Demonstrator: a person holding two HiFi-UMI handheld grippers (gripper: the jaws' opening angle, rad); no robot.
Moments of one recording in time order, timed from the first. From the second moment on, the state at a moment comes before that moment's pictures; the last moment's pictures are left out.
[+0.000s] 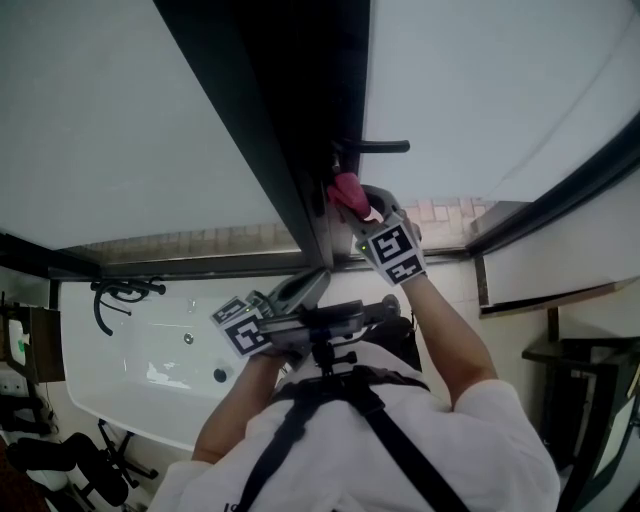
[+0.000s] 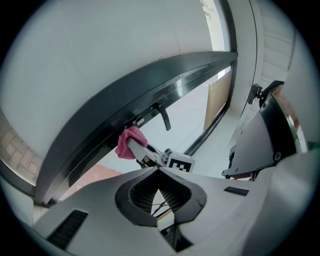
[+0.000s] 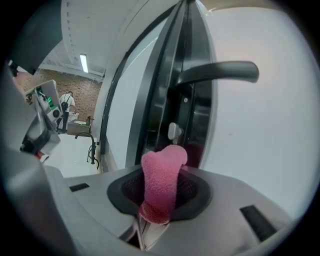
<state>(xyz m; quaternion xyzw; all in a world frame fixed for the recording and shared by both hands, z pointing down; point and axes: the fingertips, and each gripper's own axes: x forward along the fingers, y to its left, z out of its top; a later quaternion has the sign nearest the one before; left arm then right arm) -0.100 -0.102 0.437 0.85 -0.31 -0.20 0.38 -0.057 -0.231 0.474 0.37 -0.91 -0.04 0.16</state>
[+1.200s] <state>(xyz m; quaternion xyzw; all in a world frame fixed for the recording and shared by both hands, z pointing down) -0.100 -0.098 0.433 0.85 -0.31 -0.20 0.37 -0.080 -0.234 0.457 0.20 -0.91 0.35 -0.10</state>
